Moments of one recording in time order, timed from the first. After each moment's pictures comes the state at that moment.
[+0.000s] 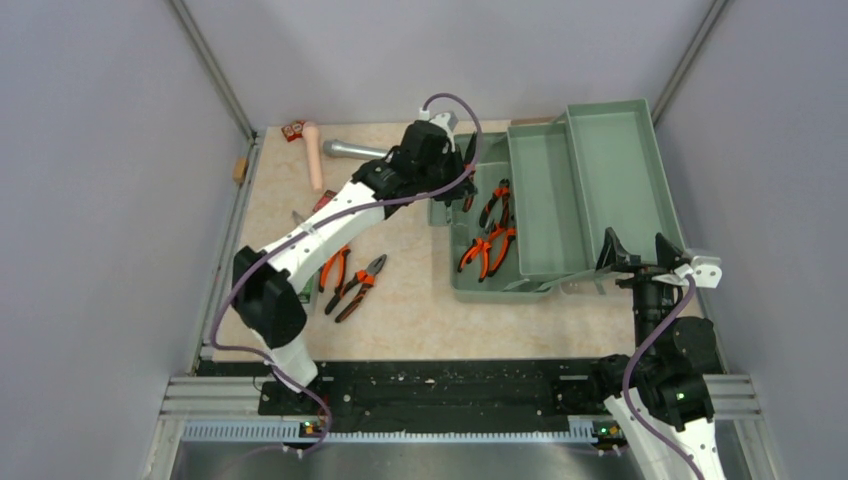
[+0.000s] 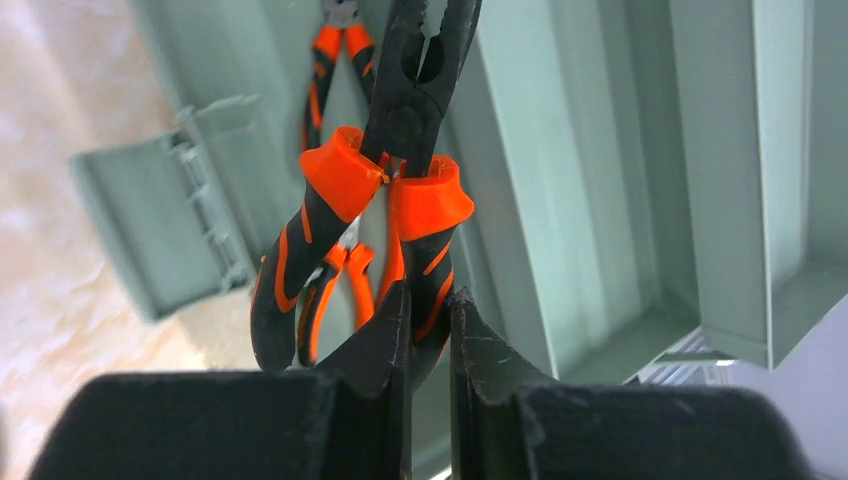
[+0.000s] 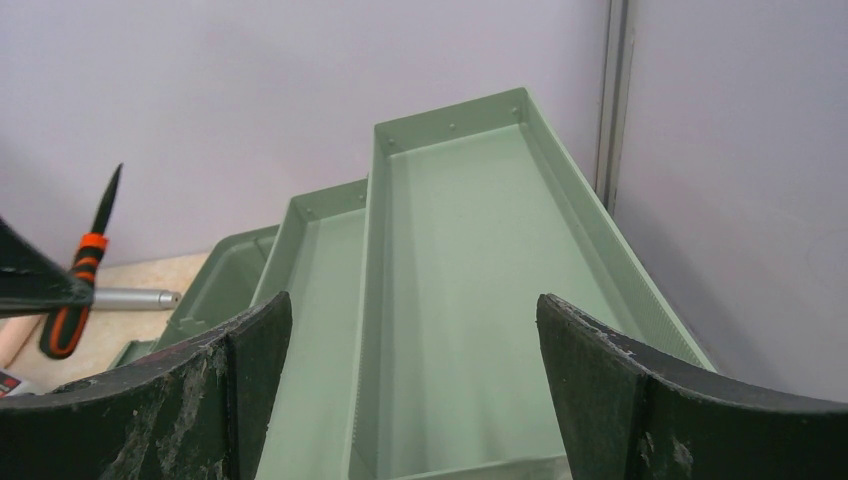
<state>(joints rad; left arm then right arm) -0.69 1.69 1.63 -0.52 0.07 -0.63 0.27 0.06 0.50 -0.14 0.33 0.06</state>
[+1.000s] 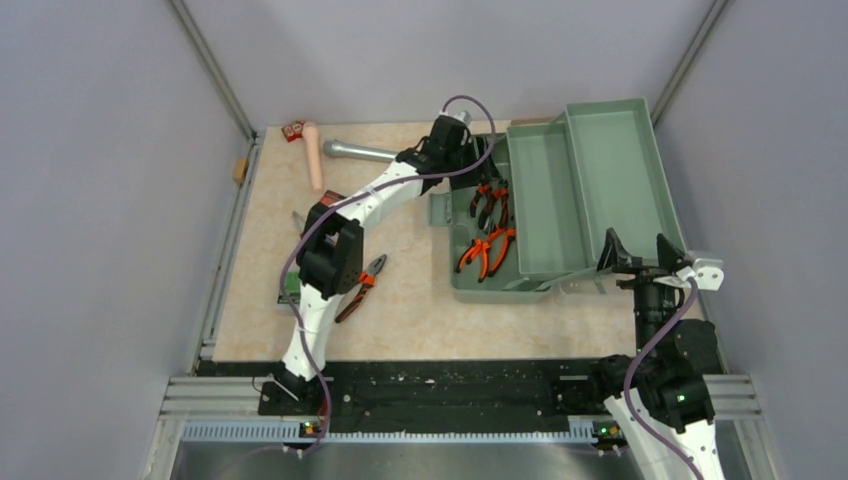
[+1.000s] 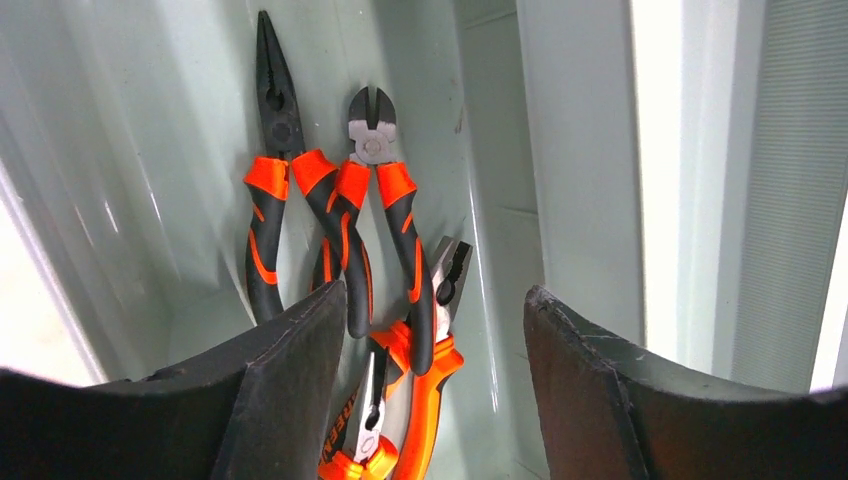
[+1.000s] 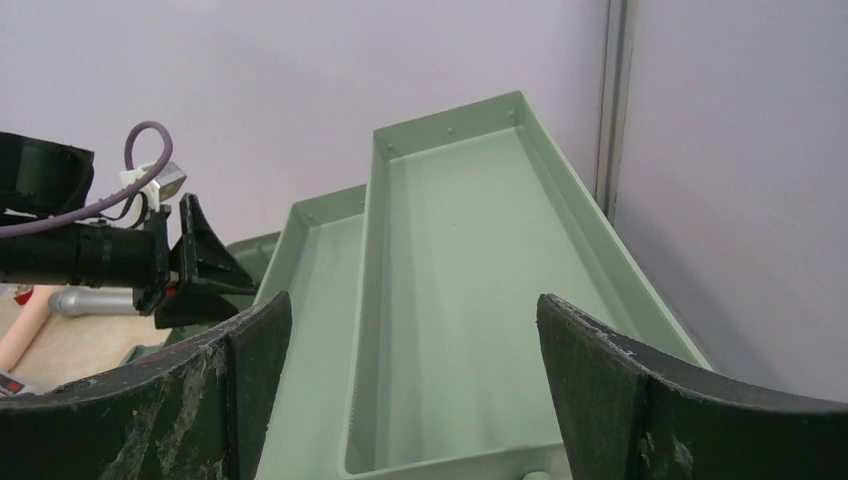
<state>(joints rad) -0.60 2.23 1.98 -0.35 0.22 -0.71 0.27 0.05 0.50 -0.14 0.33 0.06</state>
